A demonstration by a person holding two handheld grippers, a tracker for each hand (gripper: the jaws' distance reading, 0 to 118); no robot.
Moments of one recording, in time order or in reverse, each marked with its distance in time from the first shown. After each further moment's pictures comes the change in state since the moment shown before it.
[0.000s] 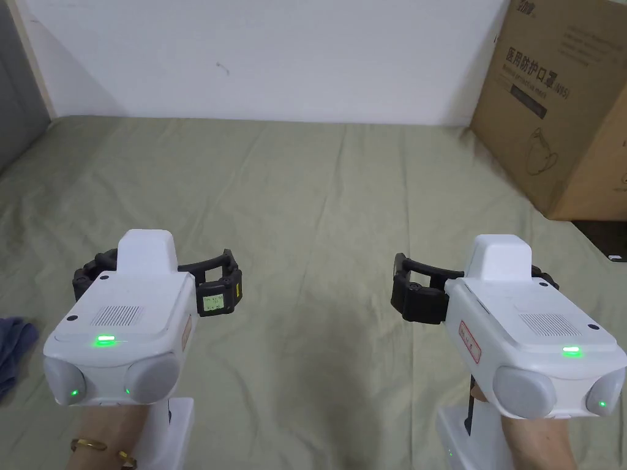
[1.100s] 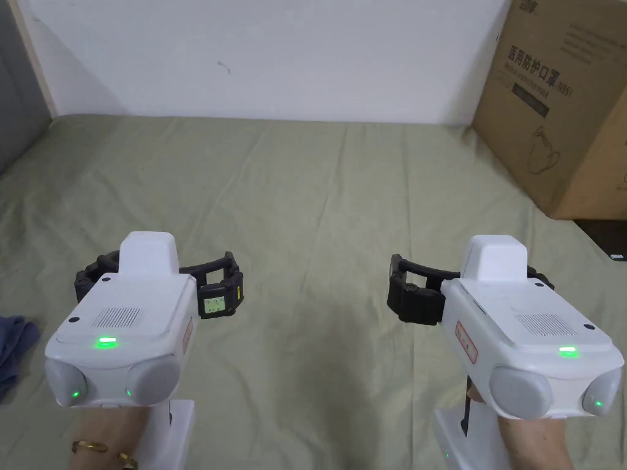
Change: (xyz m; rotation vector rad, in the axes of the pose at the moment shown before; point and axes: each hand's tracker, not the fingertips) left arm 0.000 -0.002 0.001 -0.010 -0.002 -0.003; right arm -0.003 -0.001 -0.002 -0.007 0.018 -0.004
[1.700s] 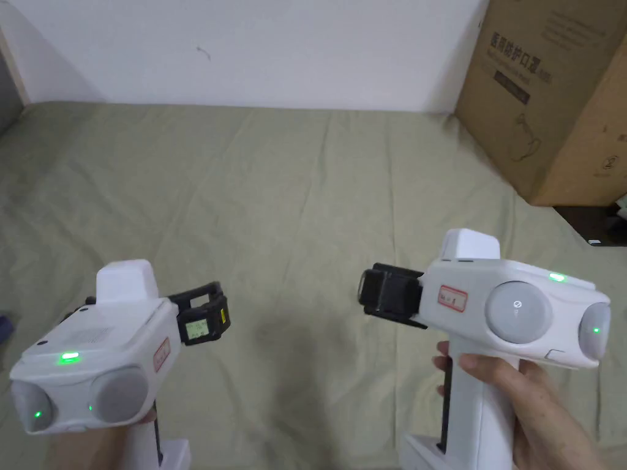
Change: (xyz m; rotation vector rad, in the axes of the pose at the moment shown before) left arm -0.001 -0.034 0.006 -0.233 -0.066 0.150; right arm -0.003 0.015 0.000 -0.511 0.036 -0.299
